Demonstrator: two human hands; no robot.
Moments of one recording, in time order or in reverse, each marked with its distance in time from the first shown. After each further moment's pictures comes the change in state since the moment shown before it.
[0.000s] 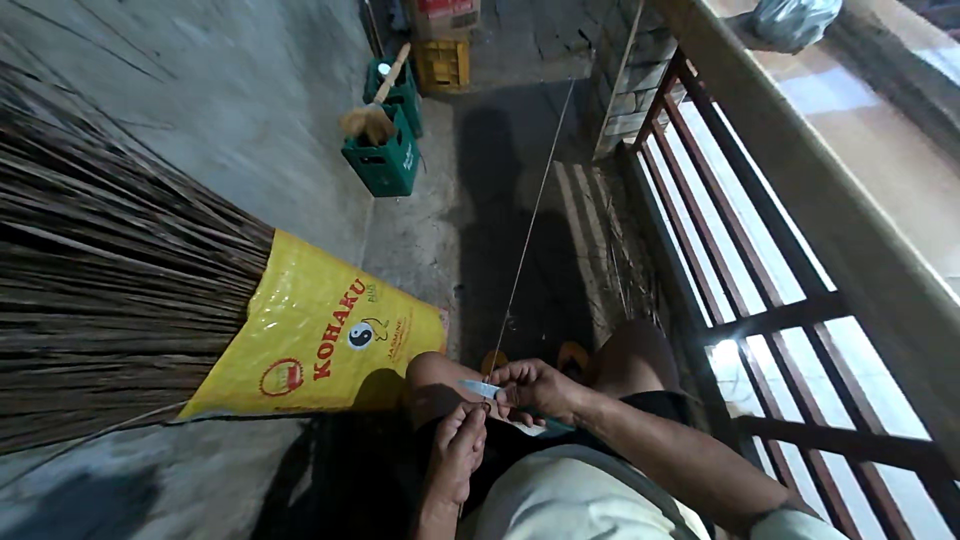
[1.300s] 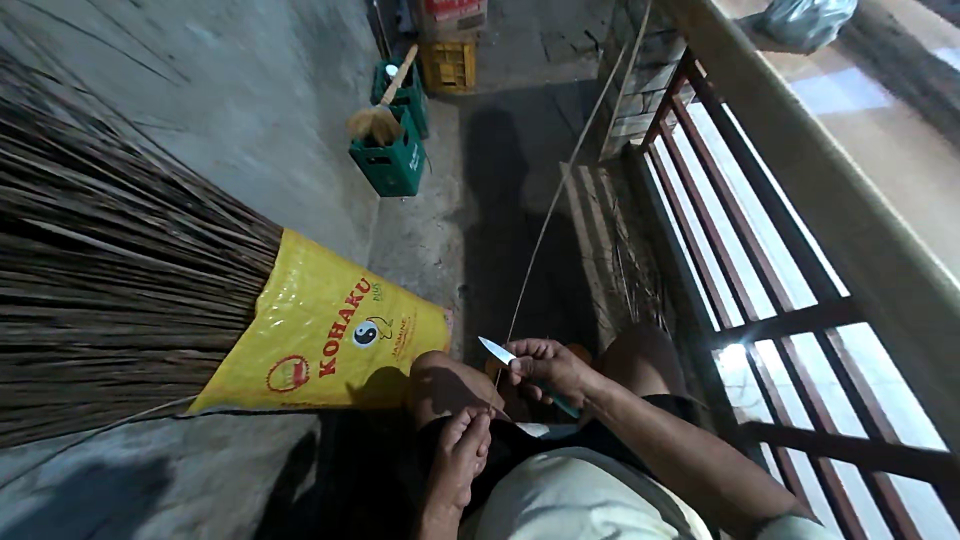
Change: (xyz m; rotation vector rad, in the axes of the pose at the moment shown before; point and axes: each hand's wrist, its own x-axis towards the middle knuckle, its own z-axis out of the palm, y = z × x) left_hand -0.004 -0.003 -0.005 0.019 -0.003 -0.066; right_hand 0.003 -0.011 -0.017 0.097 0.112 -0.100
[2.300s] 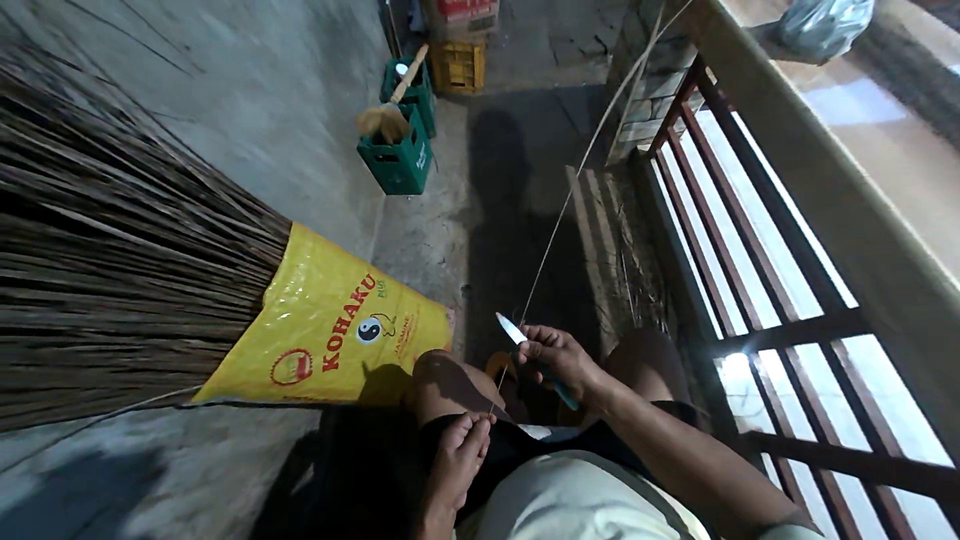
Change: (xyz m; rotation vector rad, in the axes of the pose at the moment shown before) left_hand -0.001 -0.012 -0.014 0.139 0.011 0.007; right_hand 0.009 -0.004 0.000 -0.053 0.208 -0.064
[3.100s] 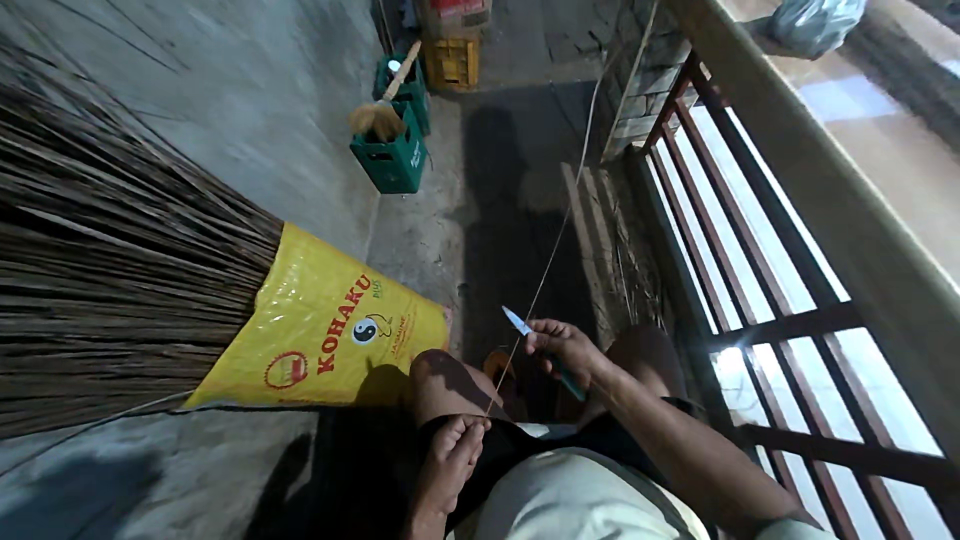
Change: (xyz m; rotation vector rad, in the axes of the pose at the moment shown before) left_hand -0.003 0.004 -0.009 -0.021 -0.056 0.033; right_hand -0.001 -0.011 -0.014 0.031 0.063 0.066
